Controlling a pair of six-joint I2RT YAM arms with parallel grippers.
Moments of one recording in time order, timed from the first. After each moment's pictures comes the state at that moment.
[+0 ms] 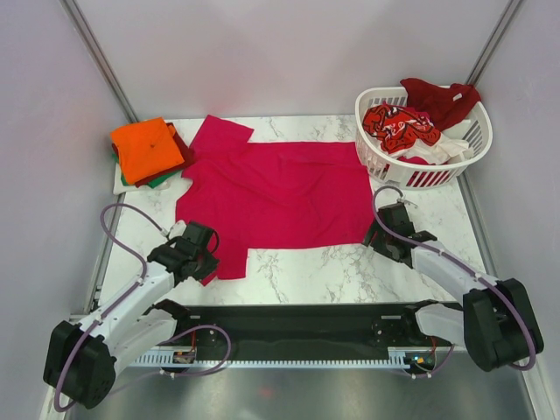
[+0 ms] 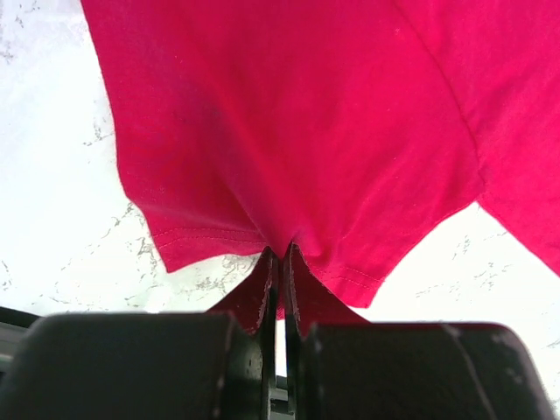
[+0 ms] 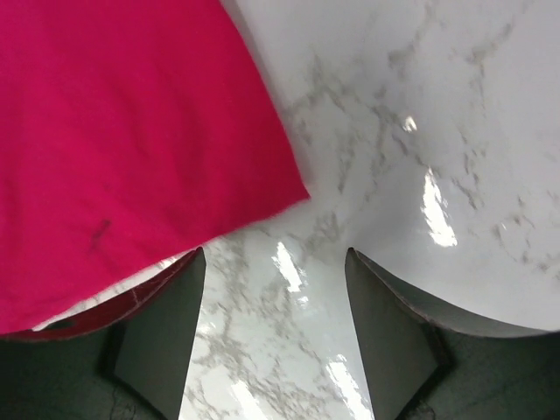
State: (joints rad) left arm -0.44 0.89 0.48 -0.72 -0.23 -1.09; right arm 0.29 1.16 0.49 -0.34 0.20 0.74
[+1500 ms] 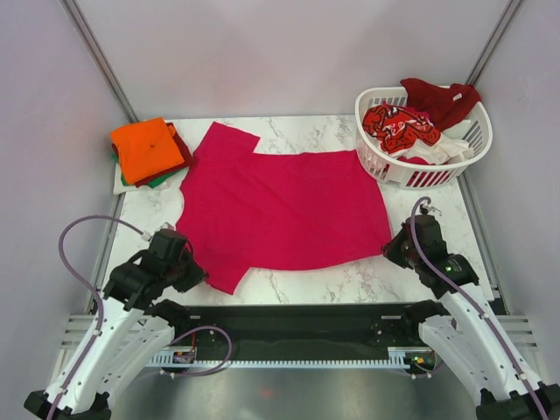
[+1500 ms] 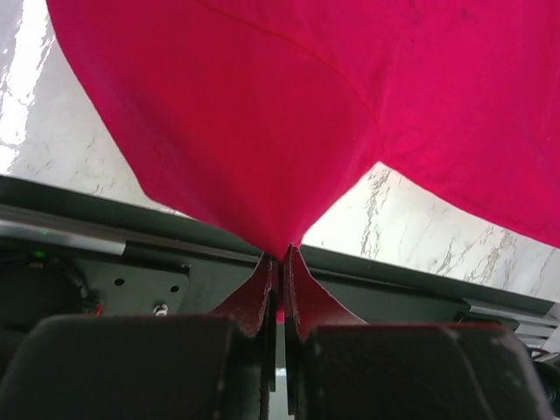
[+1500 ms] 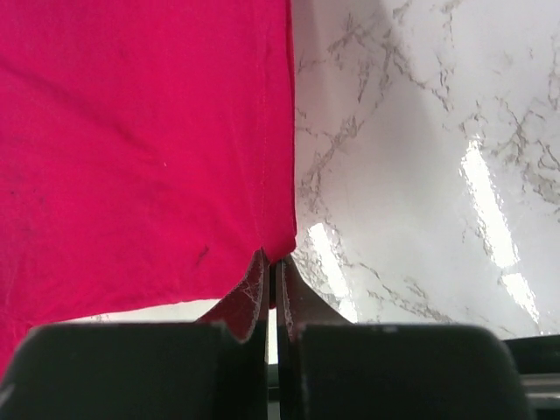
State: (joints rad) left arm -0.44 0.56 0.71 -1.14 -0.07 -1.00; right arm 0.28 0.66 0.59 -0.74 0.12 0.77
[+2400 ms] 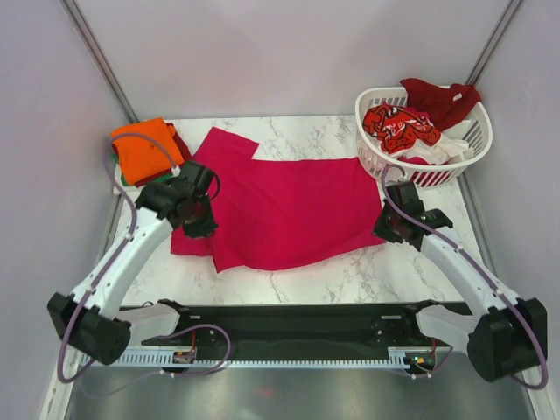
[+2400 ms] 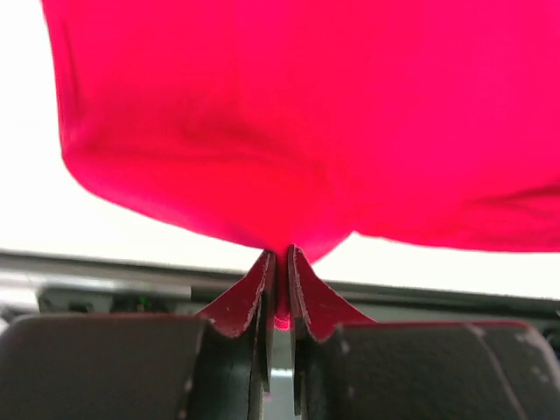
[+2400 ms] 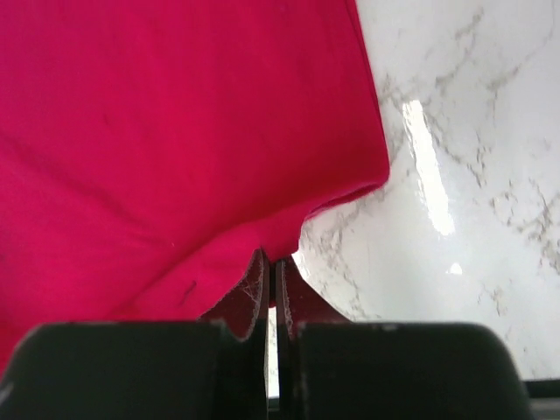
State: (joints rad) left arm -0.43 1.16 1.19 -1.21 -0.15 -0.66; right arm 0.28 1.08 0.79 -0.69 0.11 0.69
